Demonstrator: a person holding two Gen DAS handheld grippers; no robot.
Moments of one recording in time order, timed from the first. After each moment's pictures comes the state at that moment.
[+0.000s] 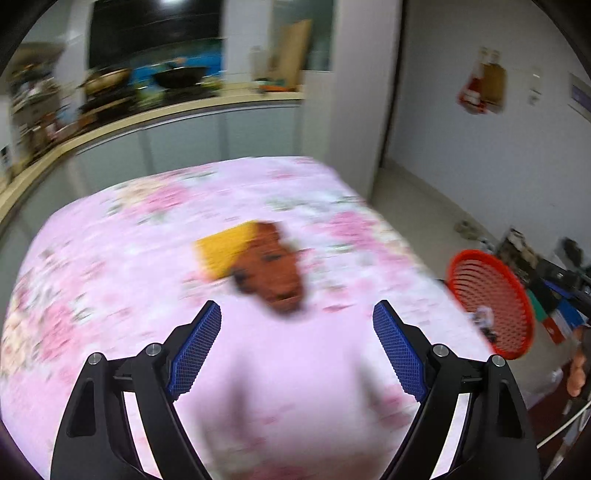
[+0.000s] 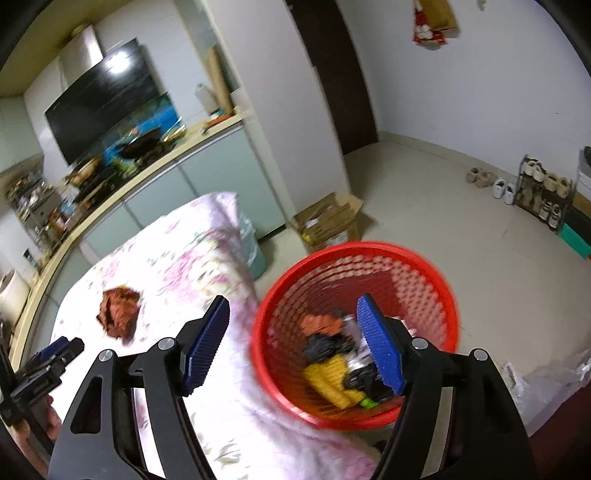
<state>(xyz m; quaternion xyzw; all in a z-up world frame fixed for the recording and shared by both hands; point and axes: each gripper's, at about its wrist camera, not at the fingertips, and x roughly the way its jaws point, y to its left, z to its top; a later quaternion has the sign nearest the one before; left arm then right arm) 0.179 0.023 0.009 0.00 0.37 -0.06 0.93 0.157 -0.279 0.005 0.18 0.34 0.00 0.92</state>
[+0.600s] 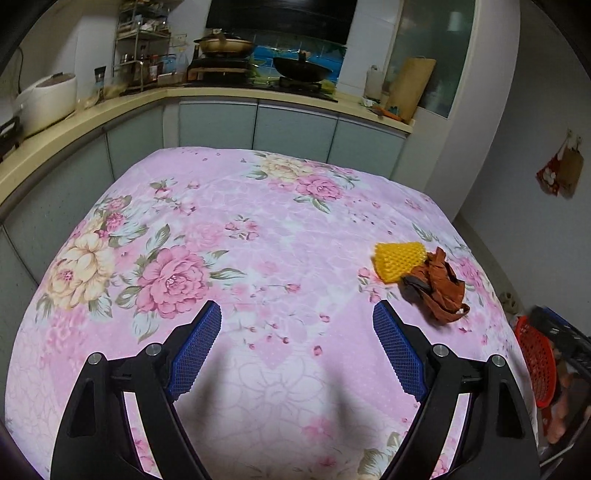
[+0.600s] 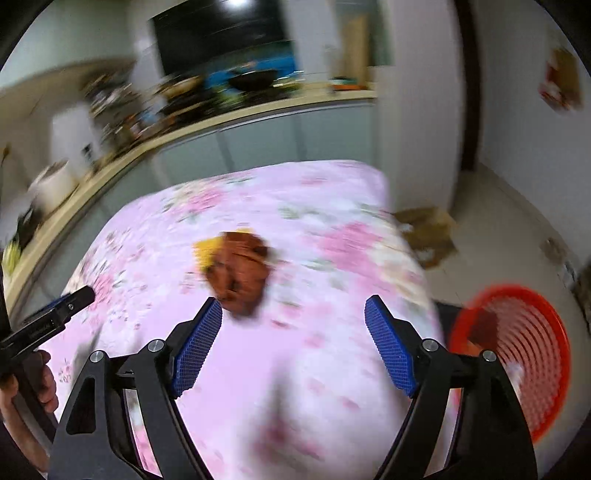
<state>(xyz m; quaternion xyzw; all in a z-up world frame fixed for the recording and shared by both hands) 0.153 0.170 0.005 -0.12 0.35 0.07 0.93 0.205 -0.090 0.020 0.02 0.36 0.17 0.92</state>
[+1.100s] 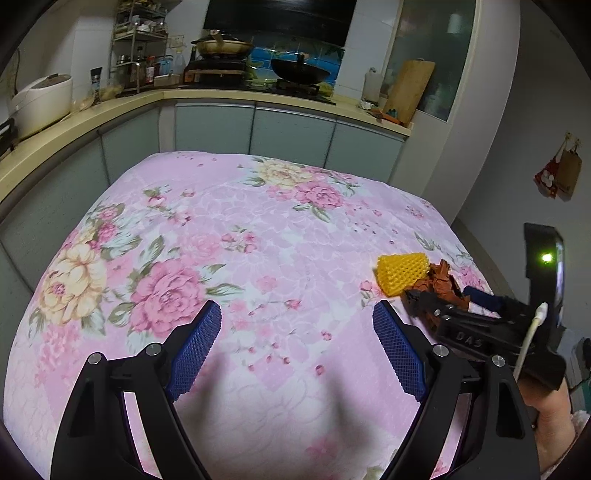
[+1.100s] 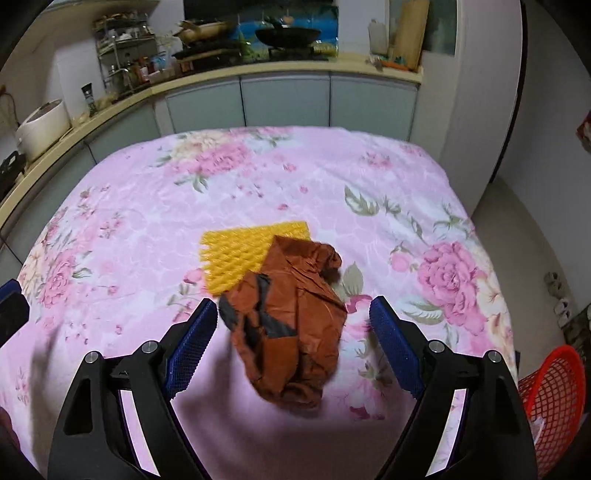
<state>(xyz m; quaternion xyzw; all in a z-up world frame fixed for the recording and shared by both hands) 0.170 0.174 0.006 -0.12 0.35 0.06 0.93 0.282 -0.010 -0.029 -0.05 0.41 0.17 0.89</state>
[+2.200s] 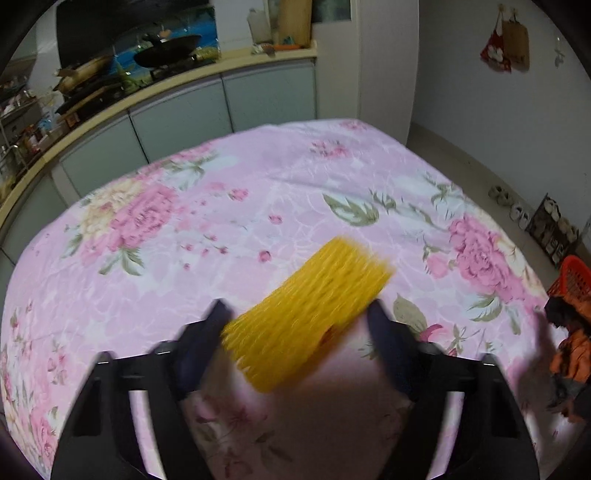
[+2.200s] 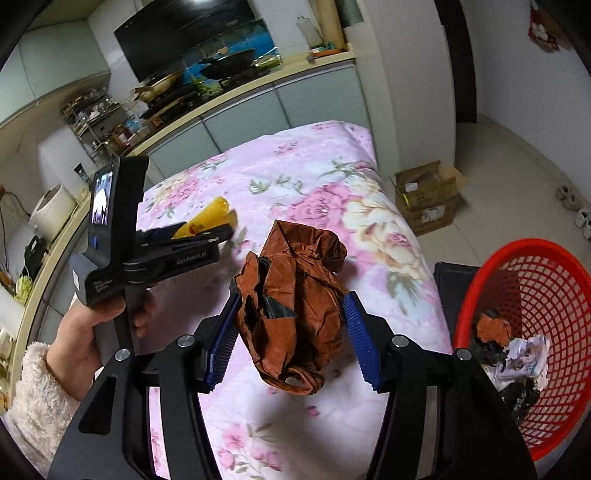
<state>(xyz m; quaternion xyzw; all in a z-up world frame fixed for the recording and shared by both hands) 0.346 0.038 -0.061 0.06 0.43 -0.05 0.90 0.232 -0.153 -0.020 0.12 0.41 0.16 0.89</state>
